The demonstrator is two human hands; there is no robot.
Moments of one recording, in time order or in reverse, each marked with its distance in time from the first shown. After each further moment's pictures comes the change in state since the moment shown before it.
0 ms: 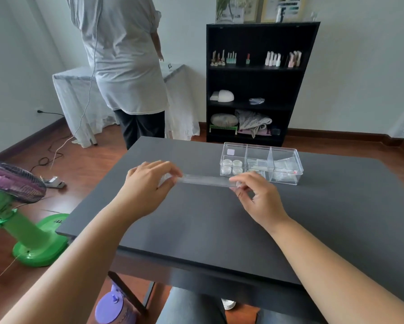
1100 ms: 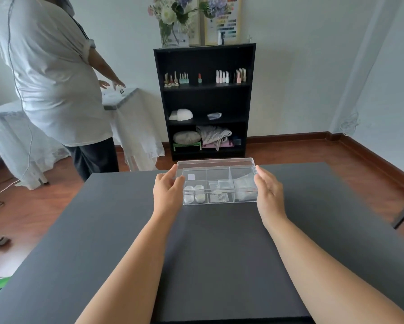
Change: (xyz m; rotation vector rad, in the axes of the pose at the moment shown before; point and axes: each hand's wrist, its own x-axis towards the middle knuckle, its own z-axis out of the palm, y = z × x) left_hand 0.124 0.058 0.131 -0.811 0.150 -0.444; right_hand 0.013 0.086 -0.059 0.213 0.474 0.651
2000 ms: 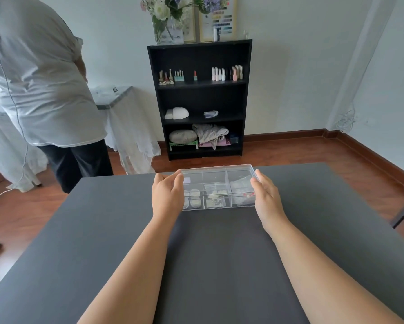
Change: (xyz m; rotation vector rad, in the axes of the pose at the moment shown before) left_hand 0.016 -0.008 0.023 0.172 0.043 0.074; right_hand 0.007 0.005 -0.003 -0.061 -0.099 0.203
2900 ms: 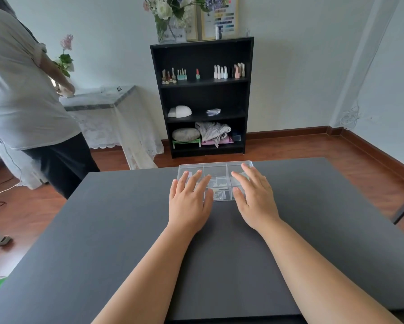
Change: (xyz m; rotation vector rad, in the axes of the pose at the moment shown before) left_hand -0.059 0.010 0.007 0.693 -0.139 0.525; right_hand -0.031 -0.007 0.006 -0.702 -0.080 -0.479
